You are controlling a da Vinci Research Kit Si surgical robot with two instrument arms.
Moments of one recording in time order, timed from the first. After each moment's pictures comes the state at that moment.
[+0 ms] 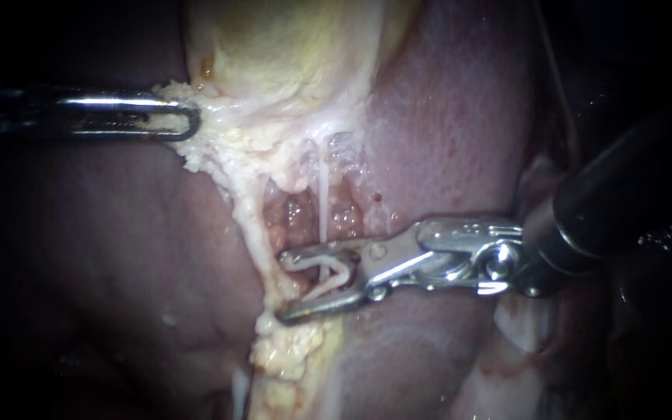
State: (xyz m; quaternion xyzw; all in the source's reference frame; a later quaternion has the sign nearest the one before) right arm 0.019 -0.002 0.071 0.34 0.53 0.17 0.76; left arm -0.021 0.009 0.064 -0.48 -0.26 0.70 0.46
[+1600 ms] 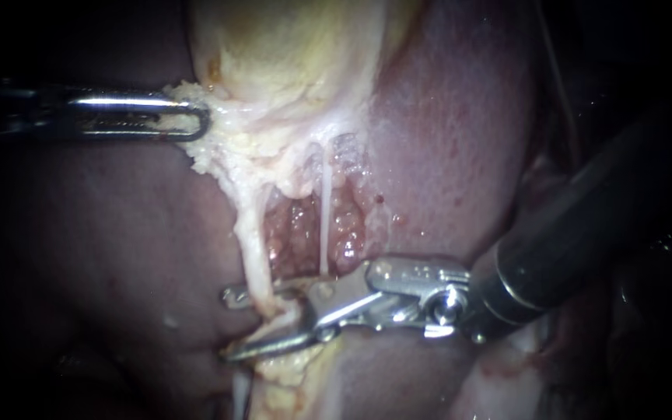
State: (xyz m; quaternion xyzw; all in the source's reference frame) right arm 0.023 -0.007 0.068 0.39 0.58 0.12 0.70; left arm -0.022 0.009 0.065 -0.48 -0.26 0.70 0.46
